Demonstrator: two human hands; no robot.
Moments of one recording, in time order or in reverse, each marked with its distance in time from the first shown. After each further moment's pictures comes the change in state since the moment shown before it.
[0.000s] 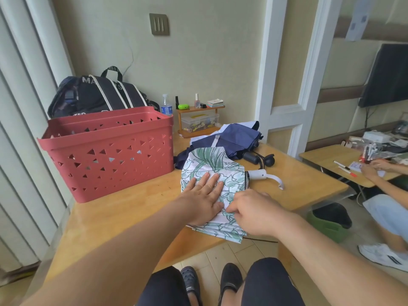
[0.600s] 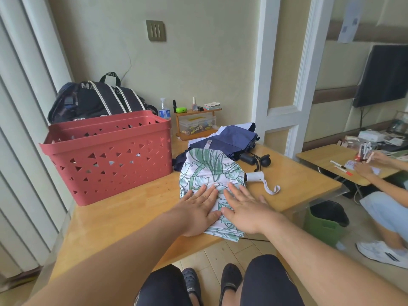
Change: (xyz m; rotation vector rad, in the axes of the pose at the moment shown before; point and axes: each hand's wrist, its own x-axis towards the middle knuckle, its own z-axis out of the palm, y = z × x) left_hand -0.032 0.006 0.003 -0.153 -0.047 0.024; right_hand 0.018 0.009 0.028 0.108 -0.178 0.209
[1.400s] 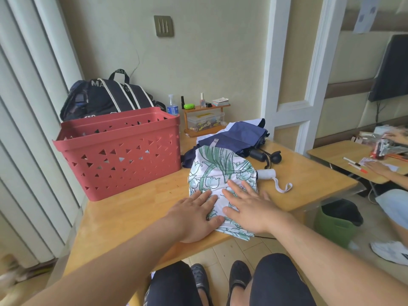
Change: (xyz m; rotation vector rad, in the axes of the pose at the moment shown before) left_hand -0.033 -0.005 0.001 -0.028 -0.009 -0.099; right_hand 0.005 -0.010 0.004 -0.025 0.029 -0.093
